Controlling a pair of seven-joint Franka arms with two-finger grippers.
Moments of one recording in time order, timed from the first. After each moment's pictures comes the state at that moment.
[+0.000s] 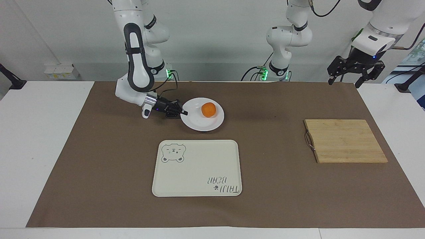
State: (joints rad) left arm -0.12 -0.01 0.08 -1.47 -0.03 1.47 0.17; right arm 0.18 0.05 -0.07 -2.51 1.33 2.08 -0.95
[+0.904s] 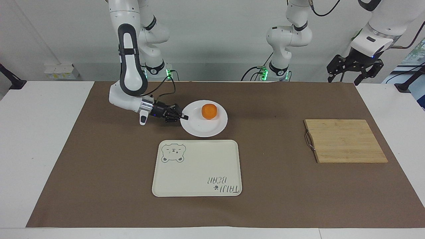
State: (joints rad) left arm -0.12 -0.01 0.08 -1.47 -0.01 1.45 0.17; right arm 0.15 0.13 -0.08 -2.34 1.34 2.02 -0.84
